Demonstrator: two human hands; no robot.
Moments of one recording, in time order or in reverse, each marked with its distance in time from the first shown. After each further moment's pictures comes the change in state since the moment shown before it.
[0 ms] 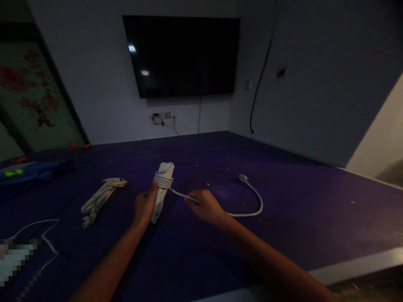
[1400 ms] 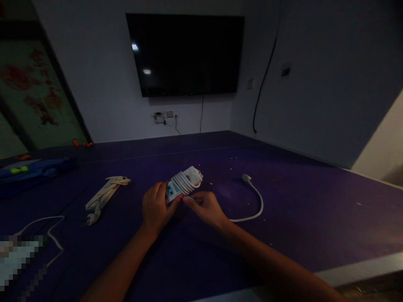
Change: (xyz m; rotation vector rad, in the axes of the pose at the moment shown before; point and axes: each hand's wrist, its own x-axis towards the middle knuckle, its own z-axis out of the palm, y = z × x) left_hand -0.021 -0.002 0.009 0.682 0.193 0.915; right_hand -0.007 -0.002 0.019 0.392 0.109 0.094
